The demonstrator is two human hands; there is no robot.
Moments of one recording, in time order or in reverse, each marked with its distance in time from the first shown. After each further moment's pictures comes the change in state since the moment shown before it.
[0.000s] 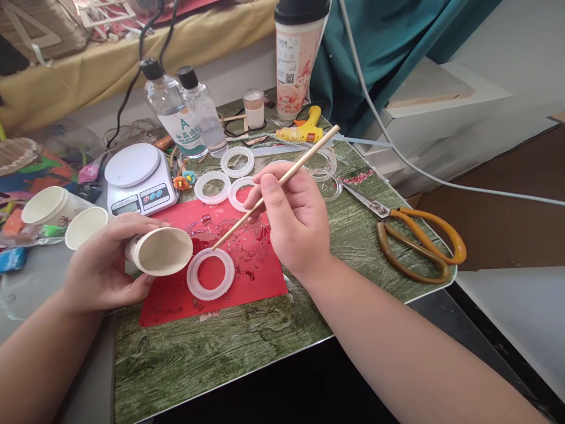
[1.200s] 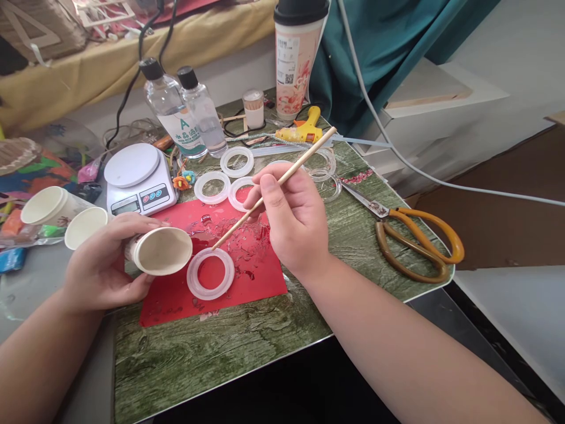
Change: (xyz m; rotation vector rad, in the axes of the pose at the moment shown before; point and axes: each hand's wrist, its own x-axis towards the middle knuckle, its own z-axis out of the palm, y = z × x) left_hand 0.002 0.001 0.000 0.005 0.001 0.013; right_hand -0.001 0.003 0.001 -0.065 0.022 0.006
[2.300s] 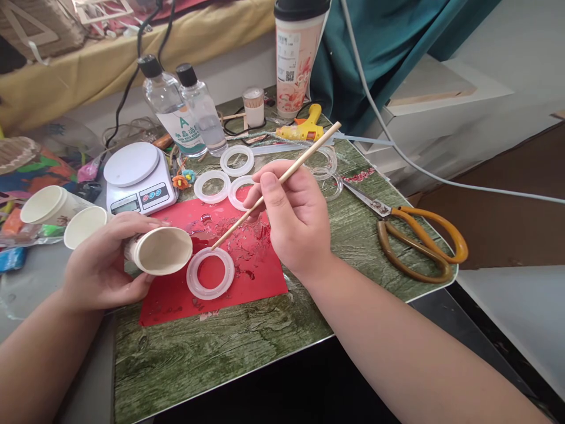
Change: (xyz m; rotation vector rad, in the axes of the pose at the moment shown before) left_hand 0.000 0.000 0.001 -0.003 -0.001 0.007; right_hand 0.001 -0.002 -0.001 0.016 -0.005 -0.002
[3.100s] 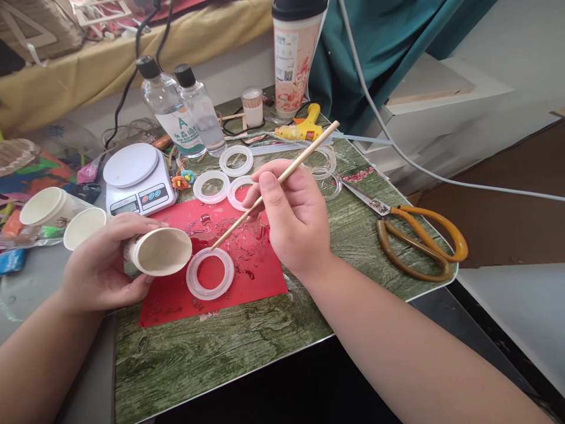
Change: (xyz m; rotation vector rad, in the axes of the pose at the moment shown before) left_hand 0.003 -0.010 0.002 -0.017 0.040 0.113; right_hand 0.000 -0.002 0.000 0.005 -0.006 -0.015
